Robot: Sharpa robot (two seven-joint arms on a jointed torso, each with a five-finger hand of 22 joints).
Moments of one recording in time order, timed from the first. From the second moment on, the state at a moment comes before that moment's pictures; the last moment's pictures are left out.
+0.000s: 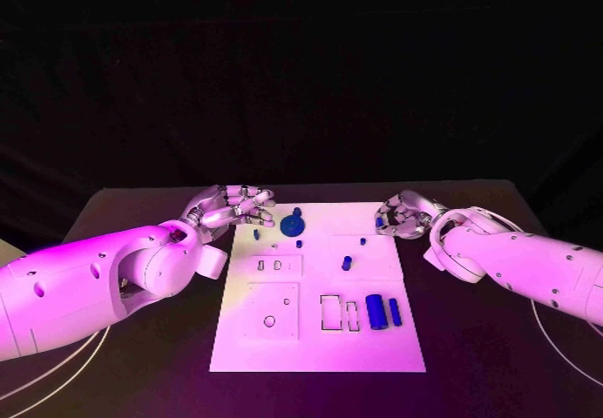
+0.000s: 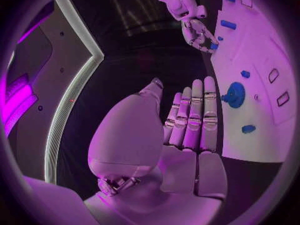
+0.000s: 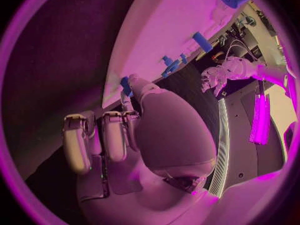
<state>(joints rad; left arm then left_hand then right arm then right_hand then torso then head) 1.16 -0.94 -0.01 1.55 -0.10 -0.20 0.35 1.47 -0.09 0.18 0.29 0.05 0.79 0.20 0.29 0.29 1.03 0.17 0.14 0.08 0.98 0.11 0.46 0.46 0.17 0.97 0.21 0.43 0.15 1.24 -0.68 -0.15 1.15 -1.08 -0.37 0.02 1.43 -0.15 0.35 0.10 0.06 0.94 0.14 0.22 0.26 1.47 0.07 1.49 1.31 1.47 -0.02 1.49 1.31 0.01 1.47 0.09 1.57 1.31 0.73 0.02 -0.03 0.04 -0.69</state>
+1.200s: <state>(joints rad) 1.16 -0.94 -0.01 1.54 -0.10 -0.20 0.35 1.47 -0.09 0.18 0.29 0.05 0.79 0.20 0.29 0.29 1.03 0.17 0.14 0.08 0.98 0.11 0.46 0.46 0.17 0.97 0.21 0.42 0.15 1.30 -0.70 -0.15 1.26 -1.07 -0.45 -0.07 1.39 -0.13 0.44 0.09 0.06 1.00 0.11 0.29 0.27 1.47 0.03 1.49 1.31 1.46 -0.05 1.48 1.31 0.01 1.47 0.06 1.57 1.31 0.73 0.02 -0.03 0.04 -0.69</state>
